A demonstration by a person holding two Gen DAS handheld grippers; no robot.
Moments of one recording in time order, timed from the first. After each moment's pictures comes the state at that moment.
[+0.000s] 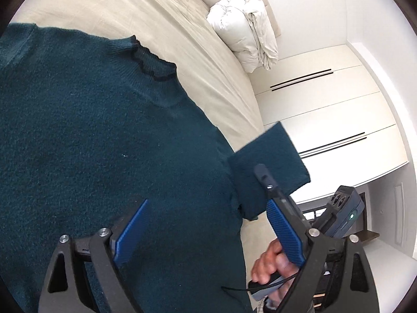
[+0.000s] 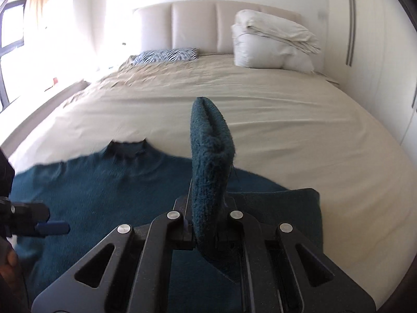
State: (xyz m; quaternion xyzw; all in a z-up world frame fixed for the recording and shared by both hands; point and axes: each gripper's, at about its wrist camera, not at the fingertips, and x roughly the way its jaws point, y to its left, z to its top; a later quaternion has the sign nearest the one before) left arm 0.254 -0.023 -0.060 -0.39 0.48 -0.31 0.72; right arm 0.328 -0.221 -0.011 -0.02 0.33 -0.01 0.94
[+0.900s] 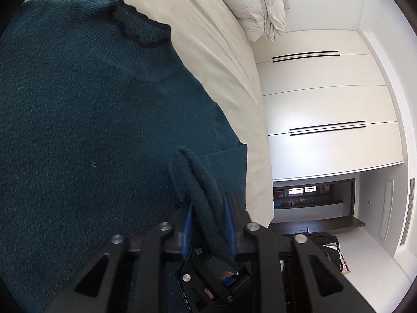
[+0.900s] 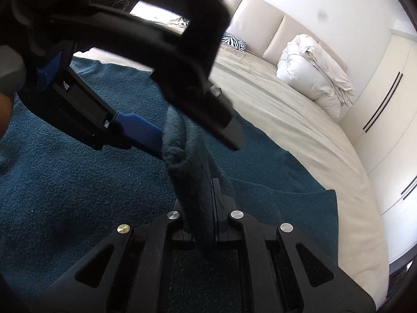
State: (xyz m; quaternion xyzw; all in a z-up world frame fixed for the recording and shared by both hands) left arm 0.327 -0.064 -0.079 -0.38 0.56 -0.35 0.65; right arm 0.246 -0.065 -0.098 -0.23 0.35 0.02 0.91
